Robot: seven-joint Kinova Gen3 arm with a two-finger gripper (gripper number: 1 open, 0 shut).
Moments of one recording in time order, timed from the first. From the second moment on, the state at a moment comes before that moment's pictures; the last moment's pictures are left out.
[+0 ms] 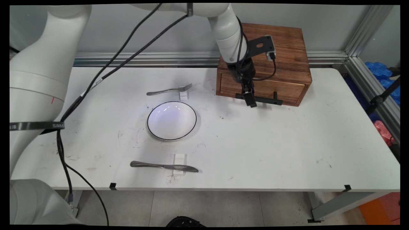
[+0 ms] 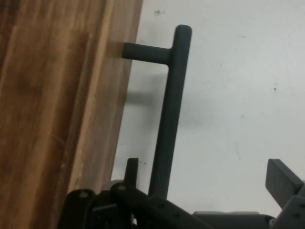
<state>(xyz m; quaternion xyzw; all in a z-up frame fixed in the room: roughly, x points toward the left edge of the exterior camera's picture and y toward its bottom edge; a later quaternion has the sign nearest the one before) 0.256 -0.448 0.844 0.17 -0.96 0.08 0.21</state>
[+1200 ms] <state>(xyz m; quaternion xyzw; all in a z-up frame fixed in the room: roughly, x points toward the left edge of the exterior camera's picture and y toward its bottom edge) 0.233 -0.433 0.807 0.13 -0.97 0.10 0.19</state>
